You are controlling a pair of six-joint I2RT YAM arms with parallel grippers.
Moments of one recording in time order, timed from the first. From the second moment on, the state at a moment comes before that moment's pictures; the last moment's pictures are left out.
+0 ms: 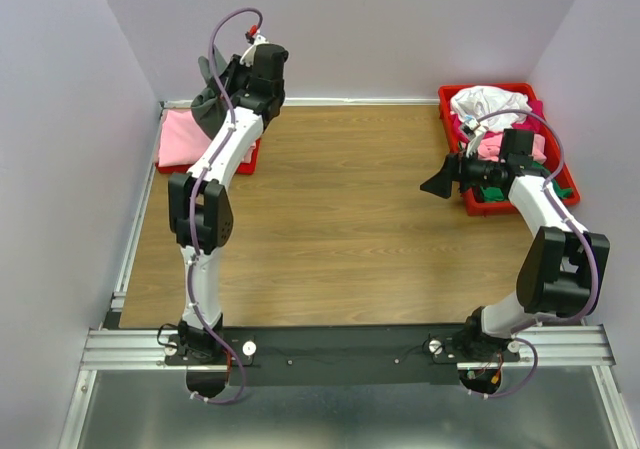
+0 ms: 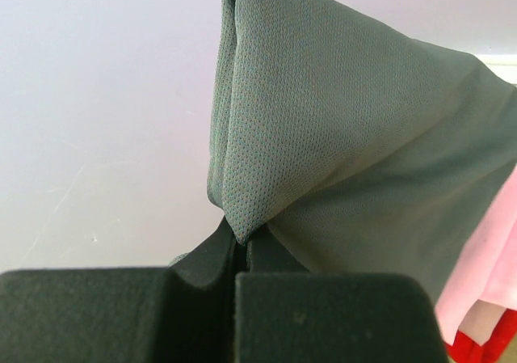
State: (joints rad) left arm -0.31 2.10 2.06 -0.34 -1.12 0.41; right arm -0.16 1.53 1.06 -0.37 -0.99 -0.30
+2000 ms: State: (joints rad) left arm -0.43 2.18 2.21 -0.44 -1.08 0.31; right arm -0.19 1.55 1.06 -0.40 -1.01 -0.32
